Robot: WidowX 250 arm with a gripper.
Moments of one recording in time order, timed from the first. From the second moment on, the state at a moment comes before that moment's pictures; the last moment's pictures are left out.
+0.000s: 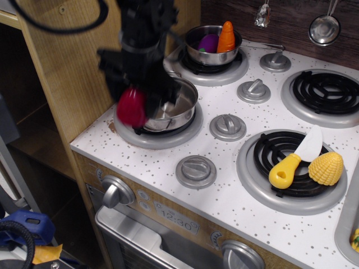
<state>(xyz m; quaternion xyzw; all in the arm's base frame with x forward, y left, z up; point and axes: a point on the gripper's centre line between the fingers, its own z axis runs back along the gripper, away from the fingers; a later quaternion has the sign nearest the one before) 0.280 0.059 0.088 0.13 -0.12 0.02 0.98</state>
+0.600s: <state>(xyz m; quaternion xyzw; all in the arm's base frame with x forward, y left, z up) 0.348 0.064 0.081 0.09 -0.20 -0.10 0.97</state>
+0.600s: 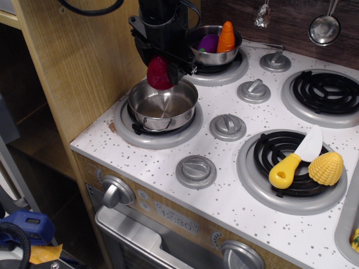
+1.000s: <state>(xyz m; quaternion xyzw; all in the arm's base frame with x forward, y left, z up) 0.346 0.064 0.070 0.05 -0.19 -0.09 0.98</state>
